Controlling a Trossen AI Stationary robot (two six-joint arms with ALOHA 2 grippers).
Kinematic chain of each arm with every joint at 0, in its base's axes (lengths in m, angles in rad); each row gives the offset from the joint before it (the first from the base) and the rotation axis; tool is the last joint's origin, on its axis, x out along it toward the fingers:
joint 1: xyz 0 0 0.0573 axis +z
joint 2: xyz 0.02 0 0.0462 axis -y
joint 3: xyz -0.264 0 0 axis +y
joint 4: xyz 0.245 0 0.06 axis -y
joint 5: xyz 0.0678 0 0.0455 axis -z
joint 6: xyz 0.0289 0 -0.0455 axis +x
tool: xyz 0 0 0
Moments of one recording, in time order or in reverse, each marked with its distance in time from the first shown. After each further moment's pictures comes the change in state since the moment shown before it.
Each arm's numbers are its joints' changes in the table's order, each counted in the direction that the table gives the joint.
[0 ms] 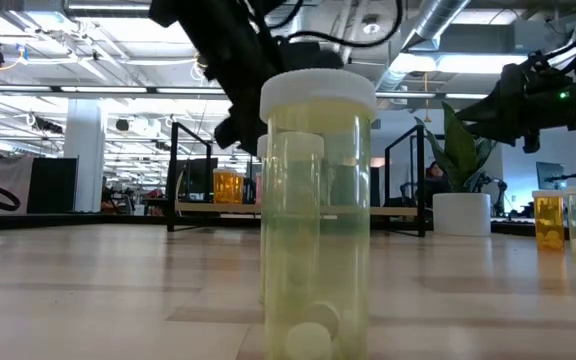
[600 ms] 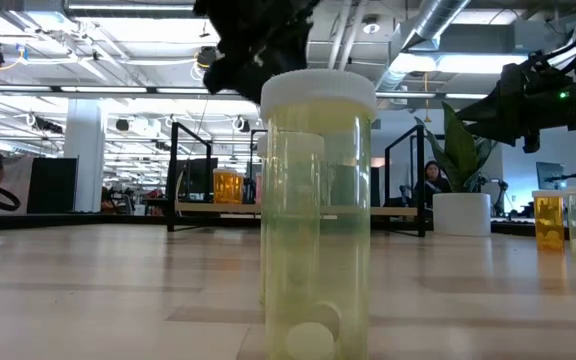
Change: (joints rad) left arm -0.004 0.120 -0.114 -0.244 -0.012 -0.049; right arm 0.000 0.006 0.000 -0.001 0.000 0.000
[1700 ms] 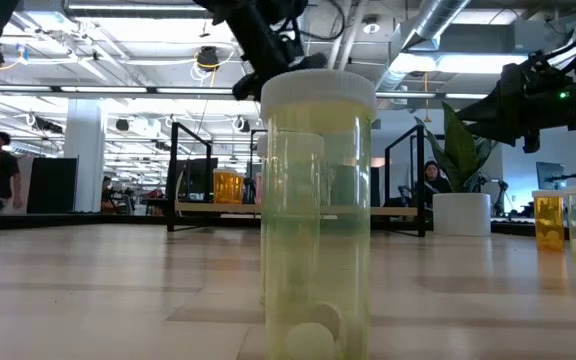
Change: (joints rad) left arm 0.515 -0.041 -0.224 0.044 -0.010 0.325; right arm 0.000 0.000 0.000 0.000 0.000 0.000
